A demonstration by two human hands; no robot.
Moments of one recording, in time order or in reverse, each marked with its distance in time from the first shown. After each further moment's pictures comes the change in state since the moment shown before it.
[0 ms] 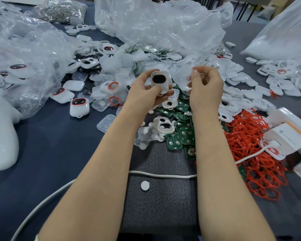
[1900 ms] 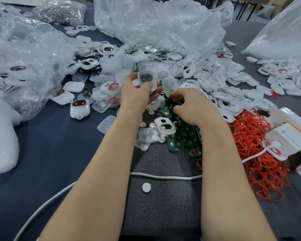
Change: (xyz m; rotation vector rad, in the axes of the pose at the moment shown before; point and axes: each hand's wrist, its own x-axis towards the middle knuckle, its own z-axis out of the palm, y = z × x) left_hand -0.001 0.005 -0.002 -0.060 0.237 0.025; right_hand -0.010 -0.014 -0.013 -0.849 -0.680 -0.052
